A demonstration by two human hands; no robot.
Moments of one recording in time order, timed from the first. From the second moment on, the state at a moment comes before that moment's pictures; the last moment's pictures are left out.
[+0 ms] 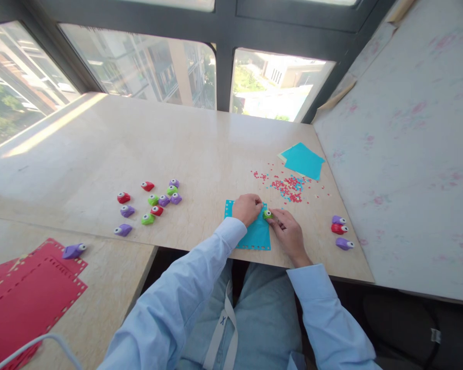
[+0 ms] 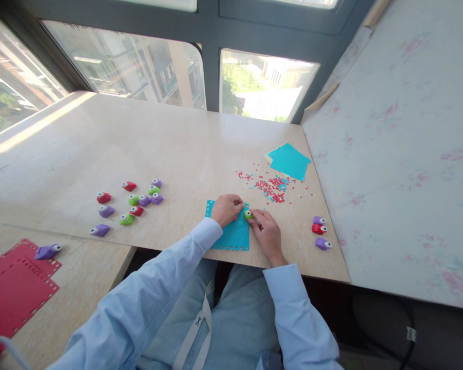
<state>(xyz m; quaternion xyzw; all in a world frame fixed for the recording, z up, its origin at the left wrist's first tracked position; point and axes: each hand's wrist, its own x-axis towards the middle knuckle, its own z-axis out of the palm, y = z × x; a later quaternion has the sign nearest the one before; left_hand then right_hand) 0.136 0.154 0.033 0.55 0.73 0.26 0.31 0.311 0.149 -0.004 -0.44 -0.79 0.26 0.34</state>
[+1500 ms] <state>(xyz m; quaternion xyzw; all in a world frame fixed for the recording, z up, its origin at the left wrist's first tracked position) 0.132 0.153 0.037 0.56 0.71 0.27 0.34 0.309 0.144 0.005 -0.46 -0.78 0.24 0.34</state>
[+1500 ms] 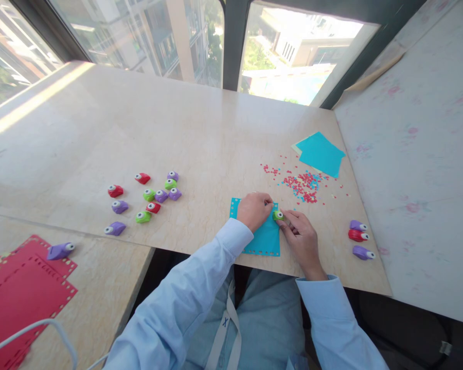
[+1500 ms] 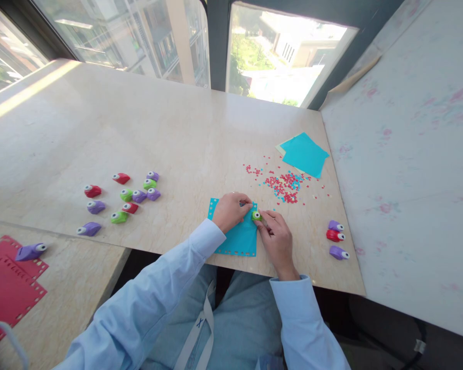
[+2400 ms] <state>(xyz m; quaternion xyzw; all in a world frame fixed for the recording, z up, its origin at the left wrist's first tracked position) 0.118 0.139 0.048 0.54 0.69 0.40 0.27 0.311 0.146 0.000 -0.46 -0.78 0.25 0.34</state>
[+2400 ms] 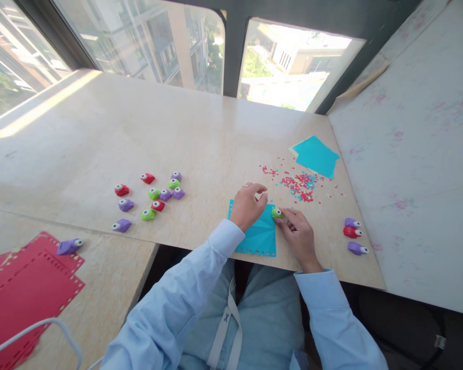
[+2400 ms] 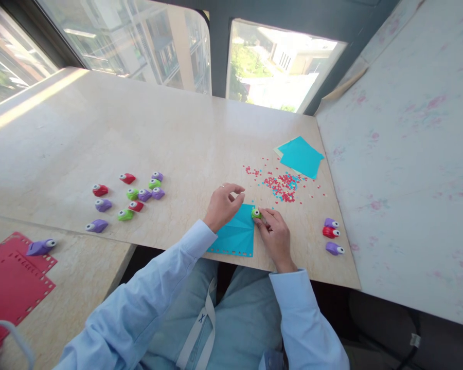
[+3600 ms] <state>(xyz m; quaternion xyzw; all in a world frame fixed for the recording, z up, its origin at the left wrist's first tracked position) 0.097 0.101 0.004 0.83 0.52 0.20 0.10 0.311 0.143 0.001 -0.45 -0.79 0.23 0.33</state>
